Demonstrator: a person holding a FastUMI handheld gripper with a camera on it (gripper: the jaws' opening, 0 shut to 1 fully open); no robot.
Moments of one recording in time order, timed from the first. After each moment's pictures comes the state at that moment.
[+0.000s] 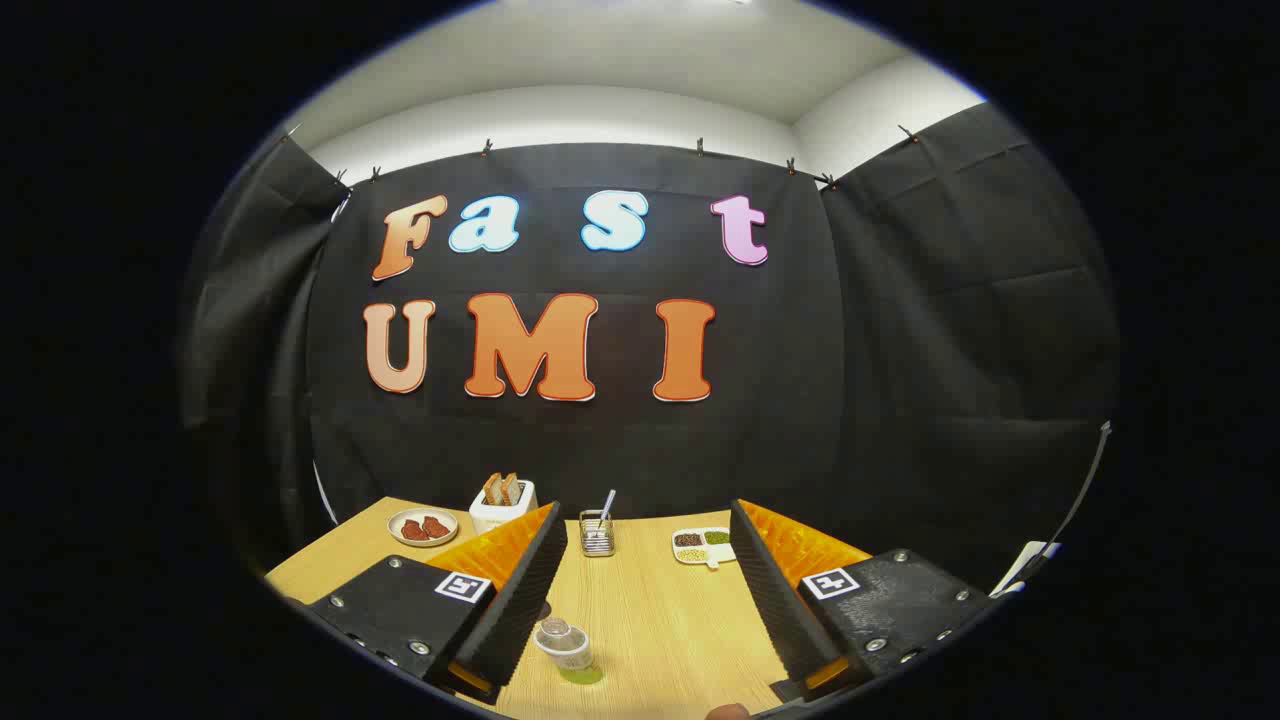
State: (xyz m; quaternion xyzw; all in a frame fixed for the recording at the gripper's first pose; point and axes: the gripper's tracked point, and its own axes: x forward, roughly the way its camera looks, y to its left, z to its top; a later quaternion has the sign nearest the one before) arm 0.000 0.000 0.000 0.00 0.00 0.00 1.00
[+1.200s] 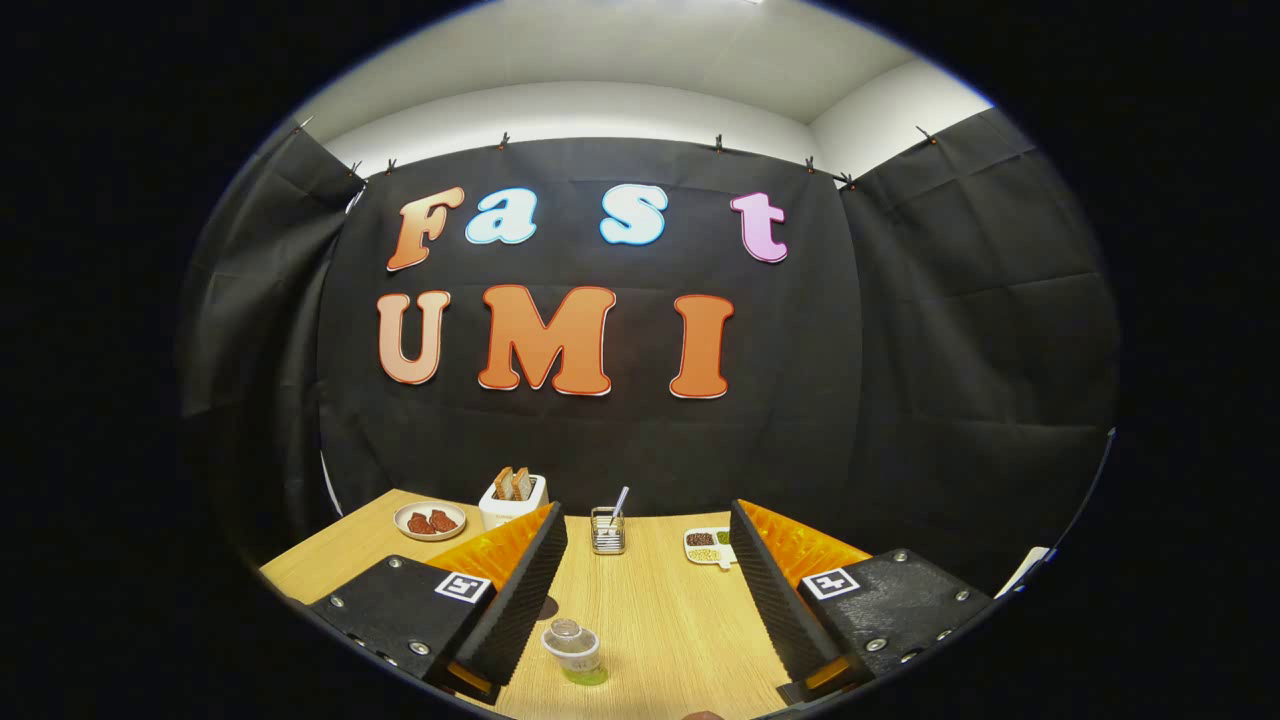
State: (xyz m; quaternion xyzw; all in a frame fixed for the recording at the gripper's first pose) arm 0.010 0.018 -0.015 -0.01 0.01 0.02 1.00
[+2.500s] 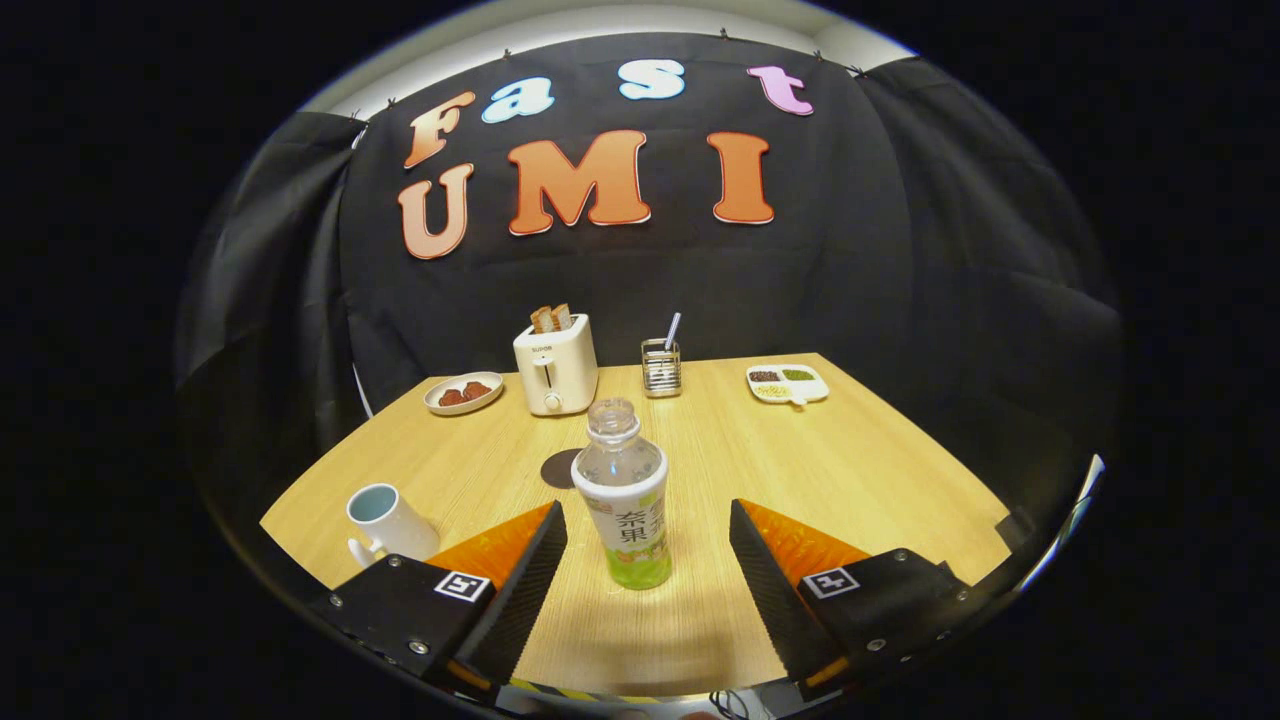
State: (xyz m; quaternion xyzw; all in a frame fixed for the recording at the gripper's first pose) arm 0.002 0.076 -0.255 0.02 0.19 0.08 0.98
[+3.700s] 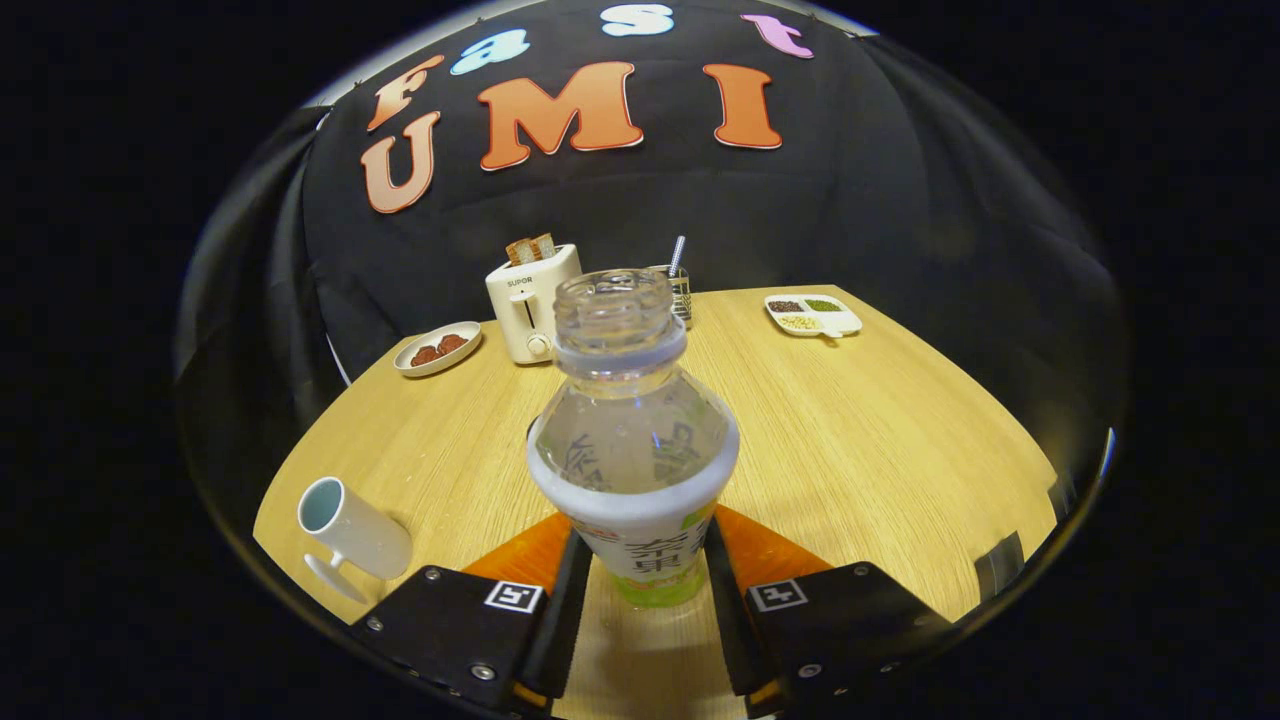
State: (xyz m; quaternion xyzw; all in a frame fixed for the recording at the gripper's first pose) arm 0.053 0.112 -0.306 0.03 0.27 0.06 0.96
